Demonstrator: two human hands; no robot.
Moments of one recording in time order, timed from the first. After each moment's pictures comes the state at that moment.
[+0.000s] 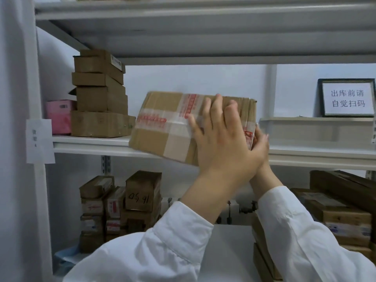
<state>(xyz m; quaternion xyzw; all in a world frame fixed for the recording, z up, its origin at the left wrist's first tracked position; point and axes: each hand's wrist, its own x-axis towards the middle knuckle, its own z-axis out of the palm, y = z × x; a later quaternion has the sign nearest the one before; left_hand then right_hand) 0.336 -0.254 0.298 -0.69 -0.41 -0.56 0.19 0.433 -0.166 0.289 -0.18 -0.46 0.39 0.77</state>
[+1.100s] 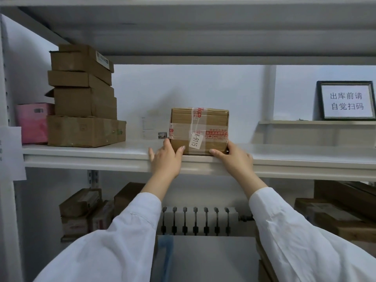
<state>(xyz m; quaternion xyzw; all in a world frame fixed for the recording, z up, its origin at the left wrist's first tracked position) 0.249 -0.061 0.287 -0.67 -0.61 -0.43 0.02 0.426 -0.066 0.287 -0.62 -0.64 0.00 0.47</state>
